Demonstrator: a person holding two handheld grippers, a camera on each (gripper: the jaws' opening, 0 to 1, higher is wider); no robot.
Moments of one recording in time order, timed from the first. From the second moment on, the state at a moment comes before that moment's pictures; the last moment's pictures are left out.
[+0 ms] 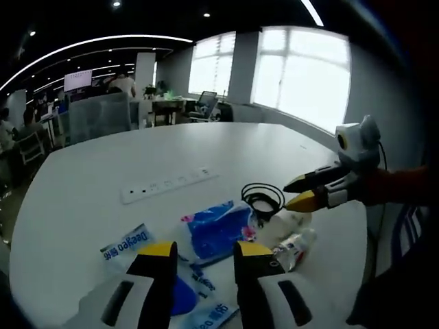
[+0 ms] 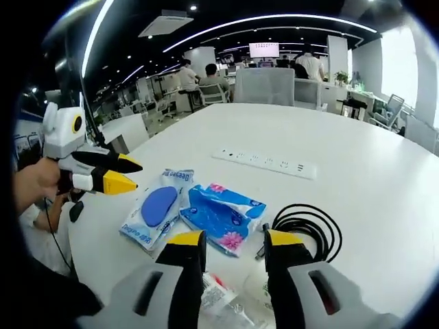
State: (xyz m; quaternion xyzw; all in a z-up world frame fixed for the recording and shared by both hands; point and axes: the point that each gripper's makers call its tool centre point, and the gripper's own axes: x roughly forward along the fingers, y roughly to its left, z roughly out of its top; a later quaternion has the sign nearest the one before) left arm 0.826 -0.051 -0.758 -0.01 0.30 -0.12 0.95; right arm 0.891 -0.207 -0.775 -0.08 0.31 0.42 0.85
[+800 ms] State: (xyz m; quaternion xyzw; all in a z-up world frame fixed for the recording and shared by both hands) left arm 0.862 -0.053 -0.812 -0.04 0.35 -0.13 0.93; right arm 0.914 -0.189 -0.825 -0.08 0.37 0.39 0.84
